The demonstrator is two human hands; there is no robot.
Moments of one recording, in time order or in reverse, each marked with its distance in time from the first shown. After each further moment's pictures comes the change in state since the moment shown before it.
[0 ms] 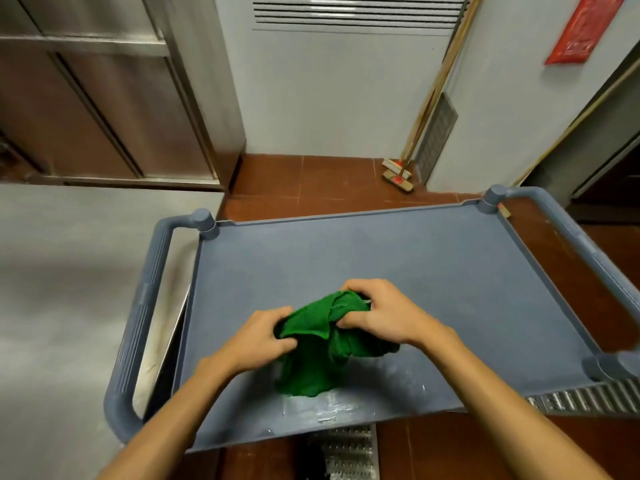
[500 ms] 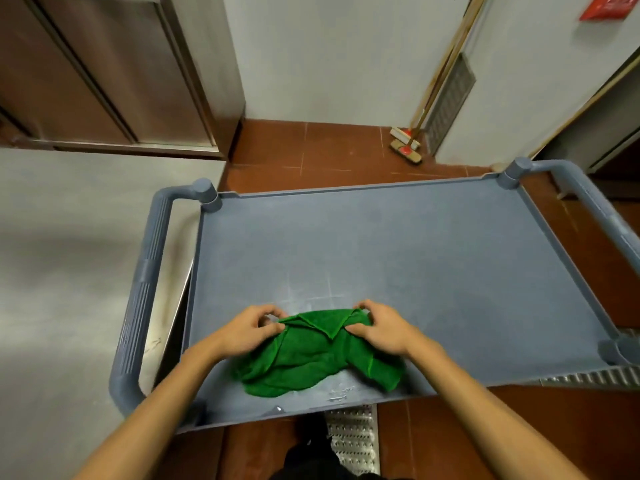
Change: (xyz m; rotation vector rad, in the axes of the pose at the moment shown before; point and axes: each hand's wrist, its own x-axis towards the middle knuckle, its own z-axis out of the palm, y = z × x) left_hand 0.002 -0.079 0.014 -0.310 -0.135 -0.187; right_hand 0.014 0.084 0.074 -0.059 -0.087 0.479
